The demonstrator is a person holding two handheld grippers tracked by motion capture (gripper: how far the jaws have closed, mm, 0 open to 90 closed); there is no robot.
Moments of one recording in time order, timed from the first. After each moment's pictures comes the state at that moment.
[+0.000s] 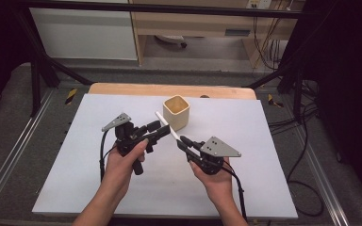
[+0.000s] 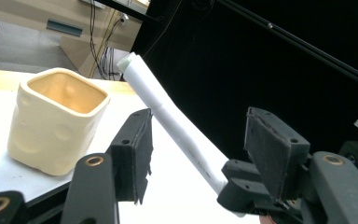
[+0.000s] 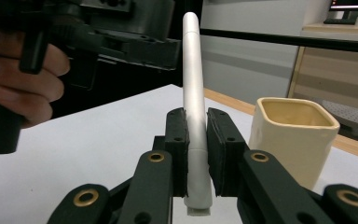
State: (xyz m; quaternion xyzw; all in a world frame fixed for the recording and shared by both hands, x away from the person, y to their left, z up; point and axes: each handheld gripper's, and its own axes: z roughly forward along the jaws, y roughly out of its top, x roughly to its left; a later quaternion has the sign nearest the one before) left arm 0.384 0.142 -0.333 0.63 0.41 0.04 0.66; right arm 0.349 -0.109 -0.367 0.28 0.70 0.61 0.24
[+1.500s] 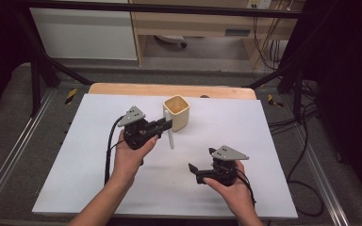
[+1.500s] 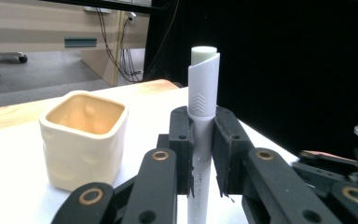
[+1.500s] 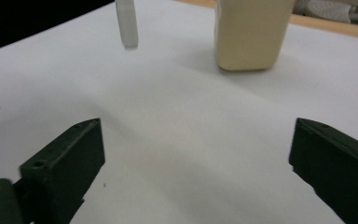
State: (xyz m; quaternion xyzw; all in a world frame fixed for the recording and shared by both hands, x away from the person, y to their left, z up) left arm 0.402 0.122 -0.320 0.71 0.34 0.14 0.60; right arm 0.340 -0.152 -0.402 0.39 0.76 0.49 0.19
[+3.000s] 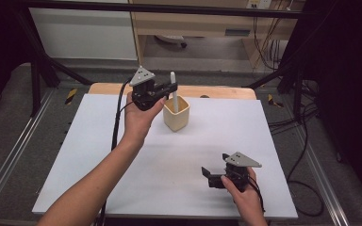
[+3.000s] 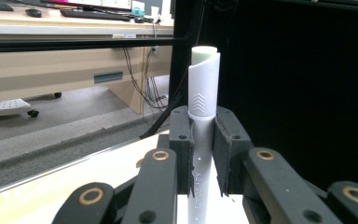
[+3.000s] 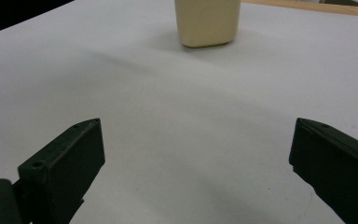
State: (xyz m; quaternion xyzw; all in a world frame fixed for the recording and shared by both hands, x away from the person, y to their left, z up) left arm 0.472 0.102 -0.263 0.69 0.34 0.21 0.61; right arm 0.334 -0.187 -0.428 0.43 0.74 0.48 0.20
